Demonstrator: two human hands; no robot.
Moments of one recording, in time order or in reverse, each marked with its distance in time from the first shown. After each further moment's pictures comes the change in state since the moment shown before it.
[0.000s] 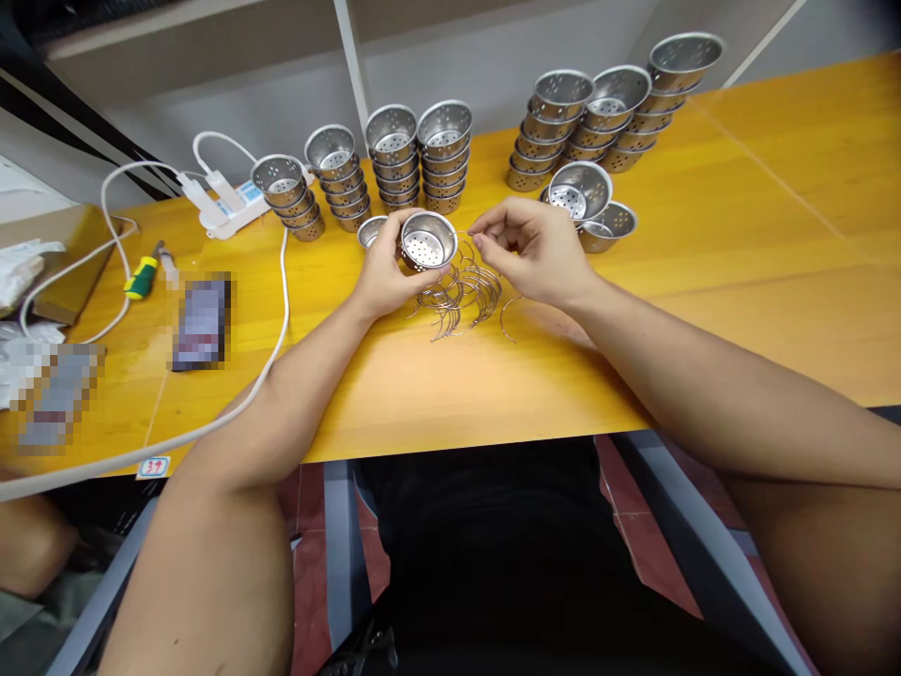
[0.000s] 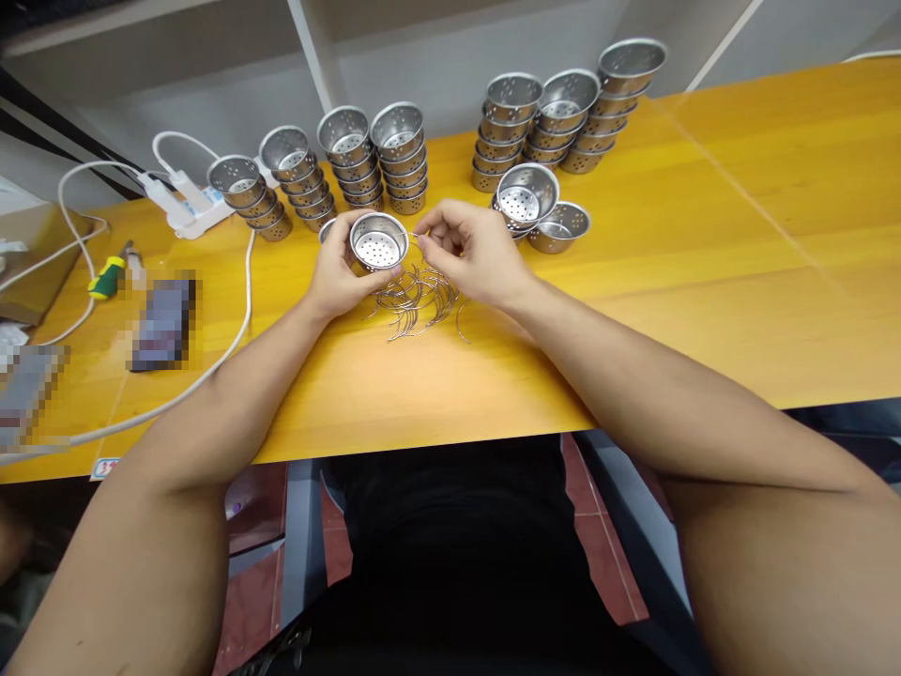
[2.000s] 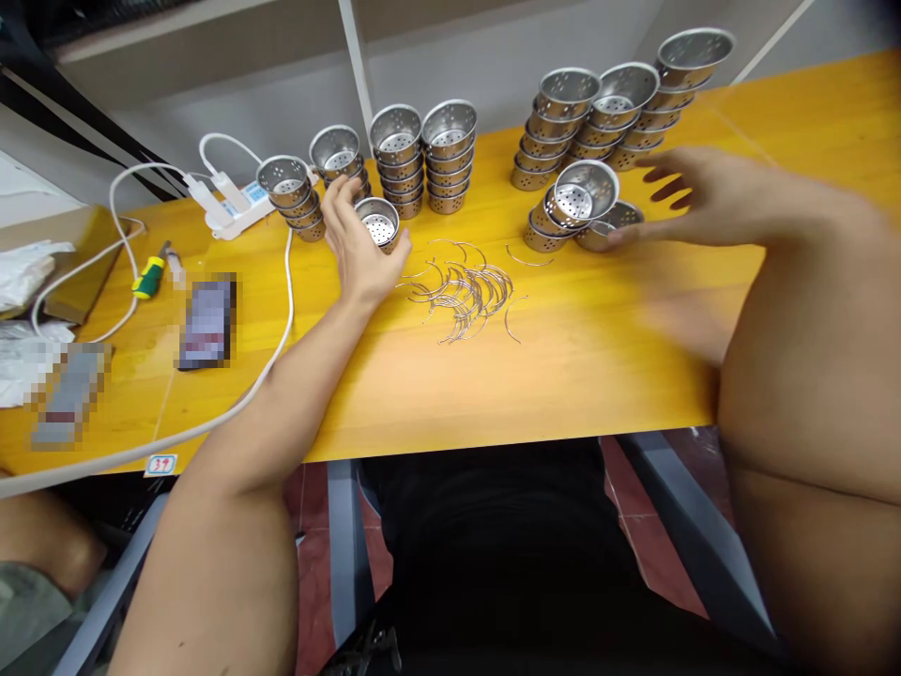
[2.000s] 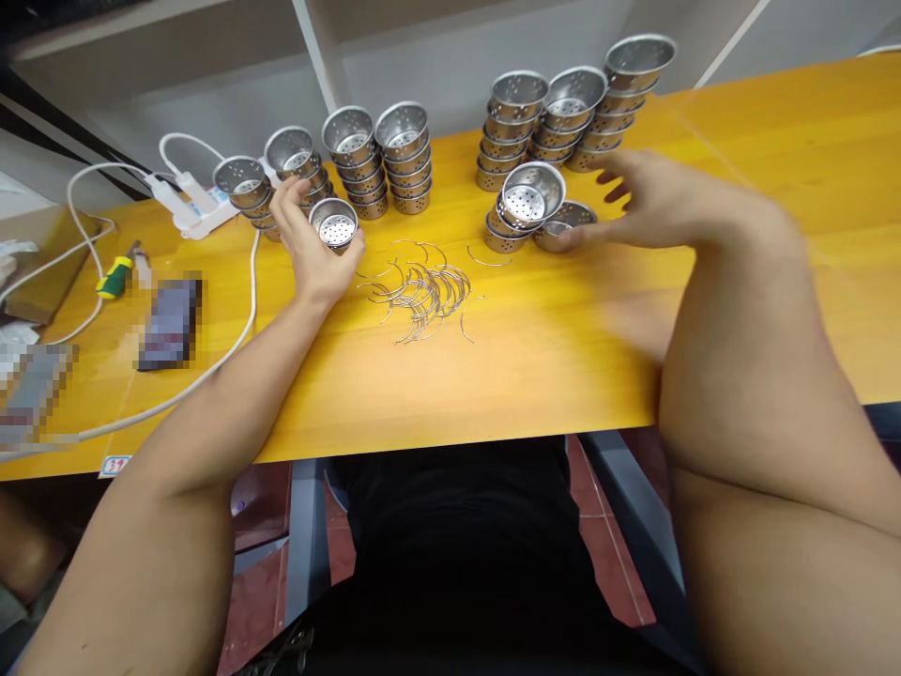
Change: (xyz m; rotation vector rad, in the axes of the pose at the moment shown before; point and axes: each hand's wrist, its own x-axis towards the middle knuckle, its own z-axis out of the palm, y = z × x) left_hand 0.005 0.001 -0.030 0.143 0.382 -0.205; right_hand -0.022 0.069 -0.148 -0.491 -0.142 0.502
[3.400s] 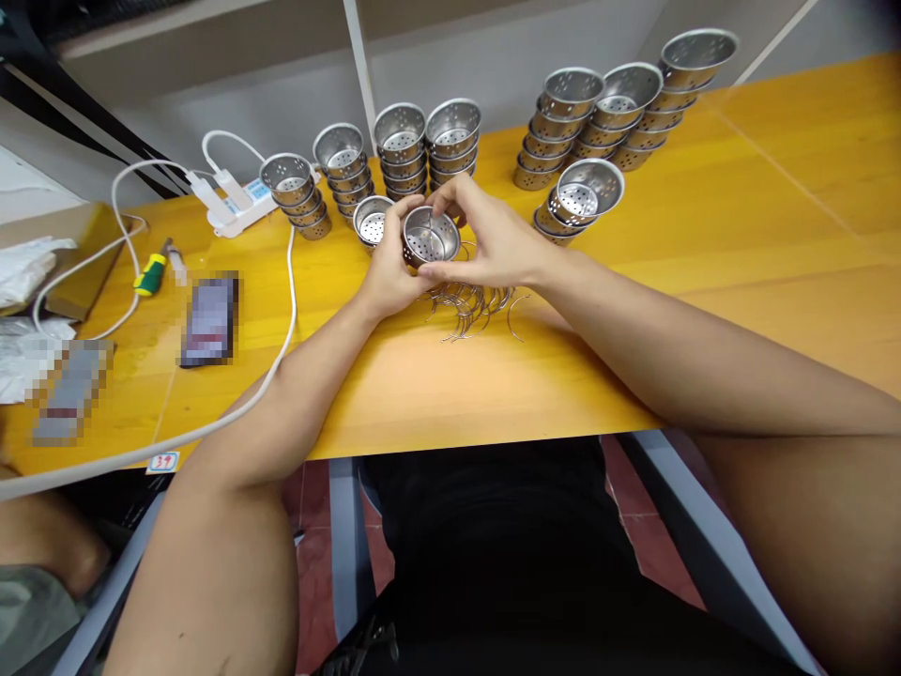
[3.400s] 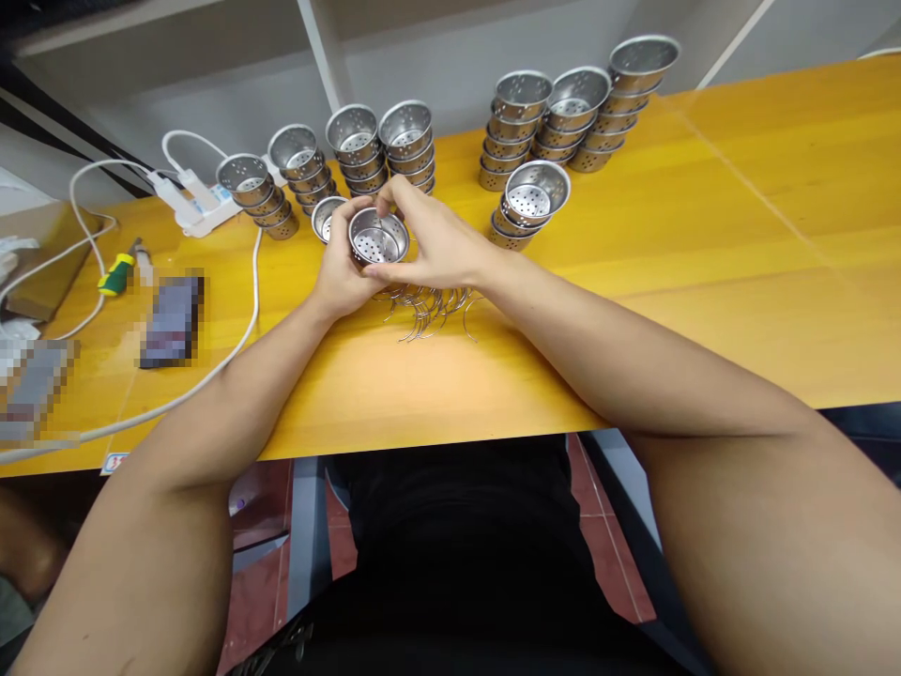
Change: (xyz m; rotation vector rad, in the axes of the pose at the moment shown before) left_hand -0.014 -0.014 0.027 -0.161 -0.340 0.367; right_hand 0.027 -0.173 0.100 0.398 0.074 -0.809
